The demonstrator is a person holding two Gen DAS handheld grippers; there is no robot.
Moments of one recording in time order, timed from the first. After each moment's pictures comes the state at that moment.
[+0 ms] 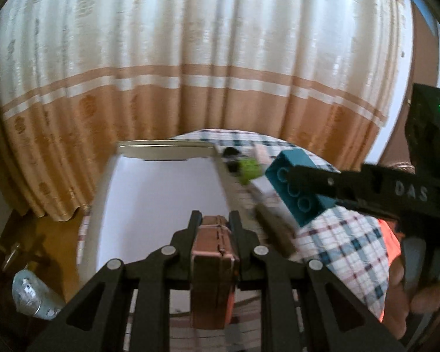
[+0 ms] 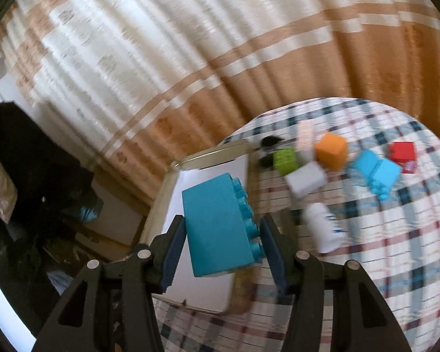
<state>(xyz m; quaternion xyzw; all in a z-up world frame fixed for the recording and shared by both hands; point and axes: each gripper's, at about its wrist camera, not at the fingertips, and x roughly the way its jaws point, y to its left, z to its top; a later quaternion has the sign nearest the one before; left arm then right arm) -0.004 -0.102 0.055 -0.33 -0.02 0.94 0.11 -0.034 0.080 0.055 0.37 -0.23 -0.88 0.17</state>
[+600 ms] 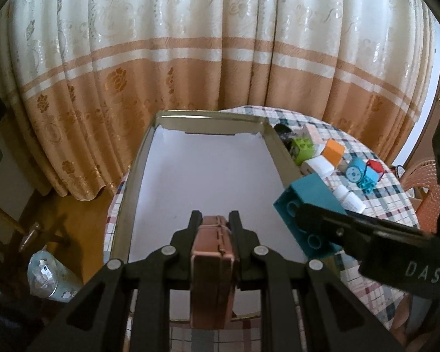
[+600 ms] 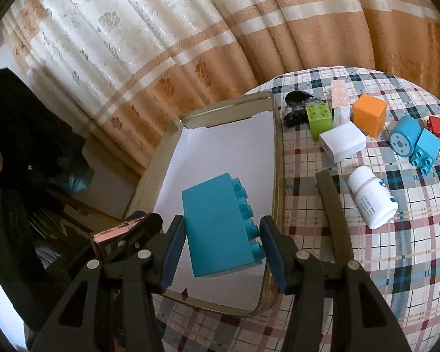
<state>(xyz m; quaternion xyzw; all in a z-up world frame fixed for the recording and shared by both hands) -0.026 -0.129 0.018 -0.38 -0.01 0.92 0.04 -0.044 0.026 0.009 0.42 -0.18 -0.87 0.18</state>
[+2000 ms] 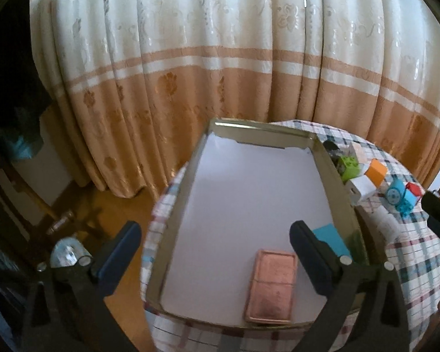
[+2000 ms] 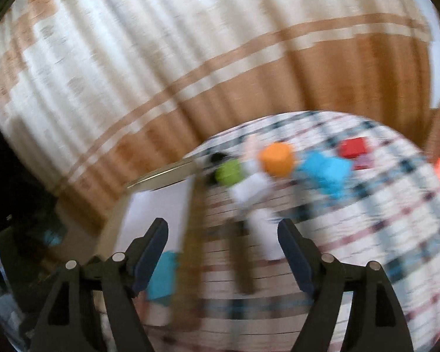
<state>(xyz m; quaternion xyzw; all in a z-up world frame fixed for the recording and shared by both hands) -0.022 -0.145 0.018 -0.35 -0.02 0.93 -0.07 -0.007 0.119 0.014 0.31 -0.23 -0.92 0.03</state>
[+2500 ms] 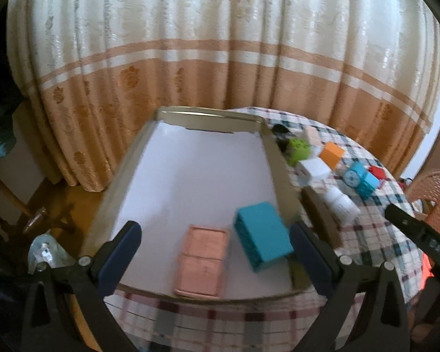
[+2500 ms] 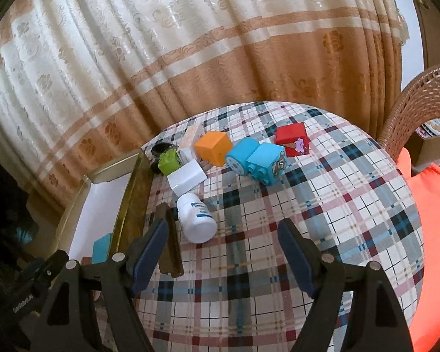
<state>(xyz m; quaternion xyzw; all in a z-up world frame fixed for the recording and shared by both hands) -0.006 -0.093 0.015 -0.37 -0.03 0.93 0.00 0.010 0.155 -0.011 0.33 -0.20 -0.92 -0.02</state>
